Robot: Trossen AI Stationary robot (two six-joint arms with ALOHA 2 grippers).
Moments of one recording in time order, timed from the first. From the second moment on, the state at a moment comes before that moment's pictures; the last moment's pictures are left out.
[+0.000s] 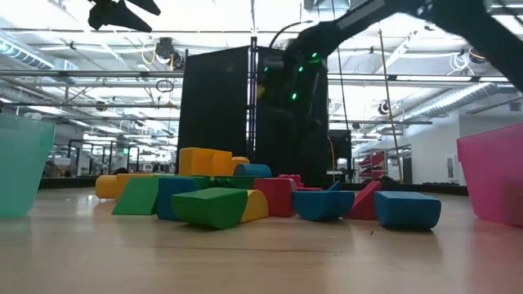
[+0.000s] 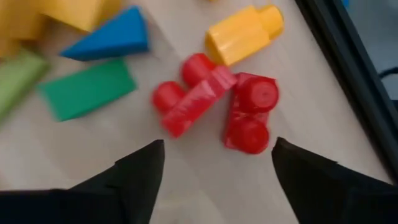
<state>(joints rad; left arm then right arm) 0.00 0.71 0.96 -0.70 -0.51 -0.43 -0.49 2.15 1.83 -0.97 0.08 0.08</state>
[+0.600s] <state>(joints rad) 0.00 0.71 0.96 -0.70 -0.51 -0.43 -0.59 2.36 1.96 -1.11 0.05 0.09</state>
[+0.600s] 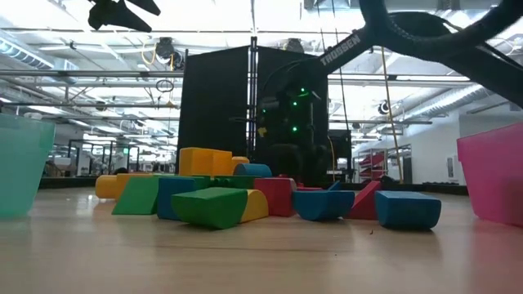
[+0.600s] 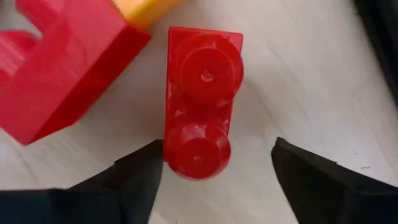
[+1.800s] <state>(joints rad) 0.00 0.71 0.96 -0.70 -0.50 -0.41 -0.38 2.08 1.96 -1.46 0.02 0.10</state>
